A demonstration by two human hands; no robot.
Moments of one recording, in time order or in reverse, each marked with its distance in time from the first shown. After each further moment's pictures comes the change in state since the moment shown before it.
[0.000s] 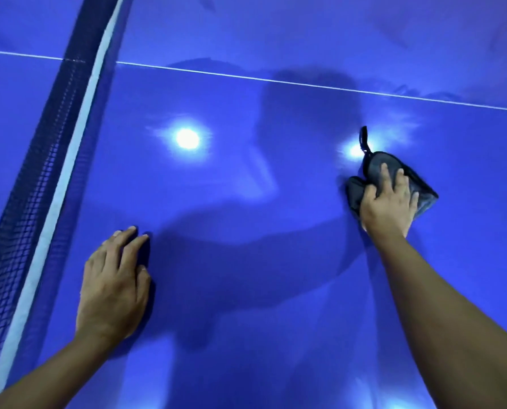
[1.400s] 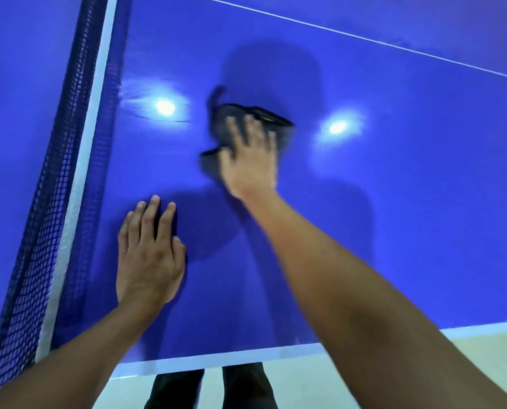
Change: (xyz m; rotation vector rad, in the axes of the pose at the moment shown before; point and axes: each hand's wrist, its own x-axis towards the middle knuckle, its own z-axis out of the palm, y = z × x) left_hand -0.121 -0.001 -0.020 0.027 -0.101 -0.052; right_hand -0.235 -0.192 0.047 -0.053 -0.016 -0.584
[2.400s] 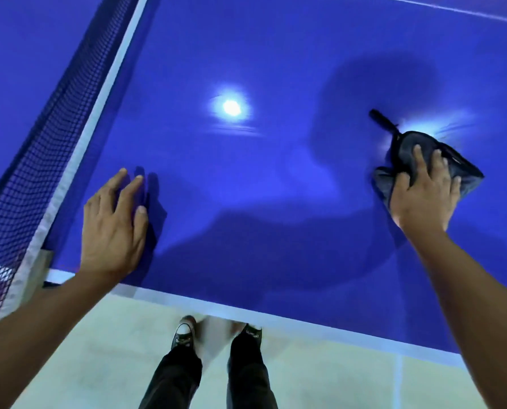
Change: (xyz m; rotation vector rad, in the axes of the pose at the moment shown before) left_hand -0.072 0.007 -0.004 0.078 0.181 -0.057; right_hand -0.099 0.313 -0.042 0.048 -0.003 0.347
